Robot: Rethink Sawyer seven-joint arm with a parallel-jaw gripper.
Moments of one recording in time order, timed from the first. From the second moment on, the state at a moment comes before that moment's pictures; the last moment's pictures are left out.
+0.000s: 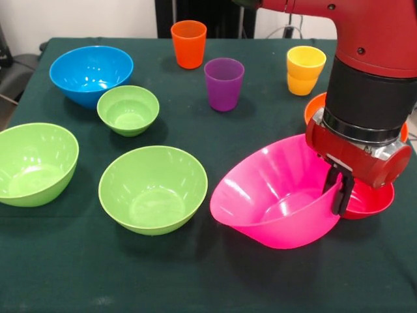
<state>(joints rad) 0.08 -0.13 -0.33 0.78 0.39 0.78 2.53</state>
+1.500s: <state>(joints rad) 0.06 -0.11 -0.28 0.73 0.29 0.78 2.53</state>
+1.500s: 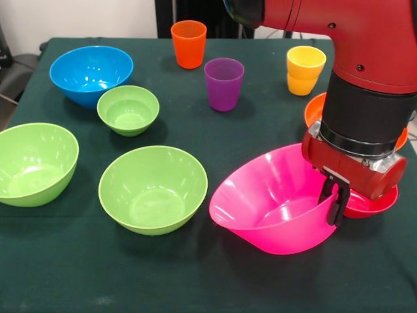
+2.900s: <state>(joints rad) -0.05 -0.16 -0.12 0.76 0.21 0.77 2.47</state>
